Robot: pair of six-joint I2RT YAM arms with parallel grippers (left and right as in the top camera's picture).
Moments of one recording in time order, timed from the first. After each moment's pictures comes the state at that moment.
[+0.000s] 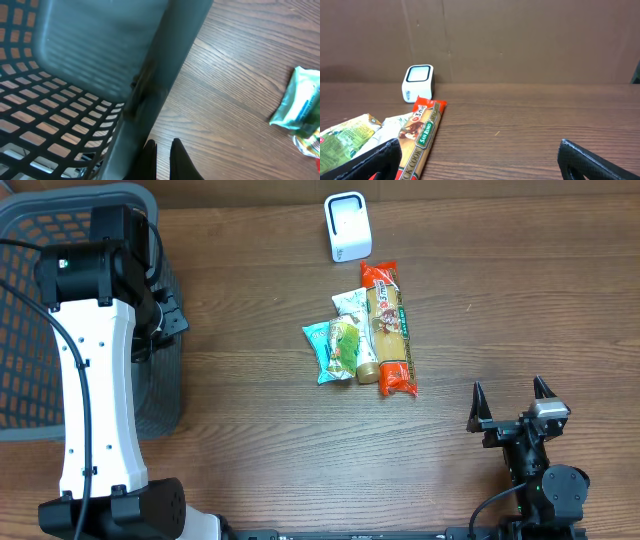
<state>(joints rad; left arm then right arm) 0.09 1.68 1.95 -1.69 -0.16 -0.42 0.00 0.01 0.02 -0.03 -0.09 0.03</state>
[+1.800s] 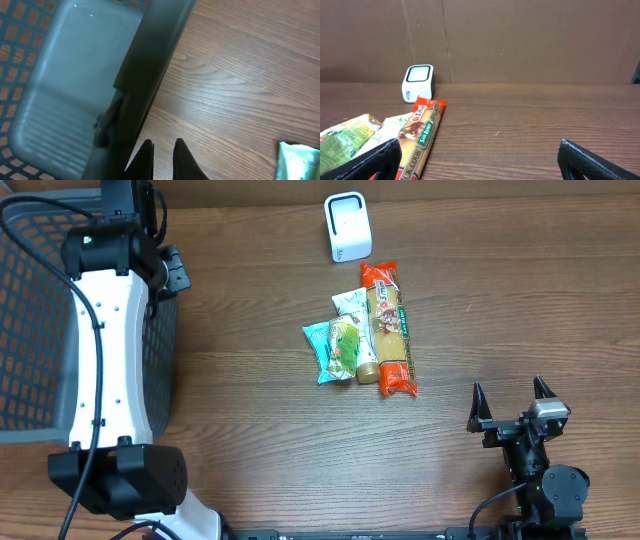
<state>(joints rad) 0.09 1.80 1.96 -1.31 -0.20 -0.30 0.00 0.01 0.02 -0.03 -0.09 0.03</state>
